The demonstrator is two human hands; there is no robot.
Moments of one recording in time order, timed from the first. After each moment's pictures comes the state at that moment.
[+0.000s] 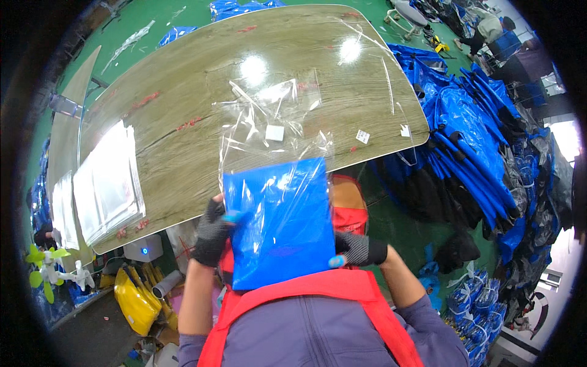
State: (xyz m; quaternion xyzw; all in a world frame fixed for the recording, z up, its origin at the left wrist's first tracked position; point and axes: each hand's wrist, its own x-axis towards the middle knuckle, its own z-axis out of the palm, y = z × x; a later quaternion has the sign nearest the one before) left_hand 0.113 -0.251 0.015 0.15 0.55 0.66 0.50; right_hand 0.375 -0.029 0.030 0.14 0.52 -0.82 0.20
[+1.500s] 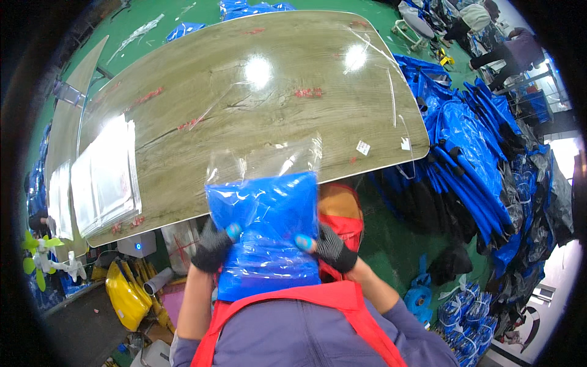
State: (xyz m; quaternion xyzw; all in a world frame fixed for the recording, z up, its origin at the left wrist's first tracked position) left_hand 0.112 -0.267 0.001 0.12 0.63 0.55 0.53; right_hand 0.332 -0.061 0.016 0.28 0.47 -0.83 0.05
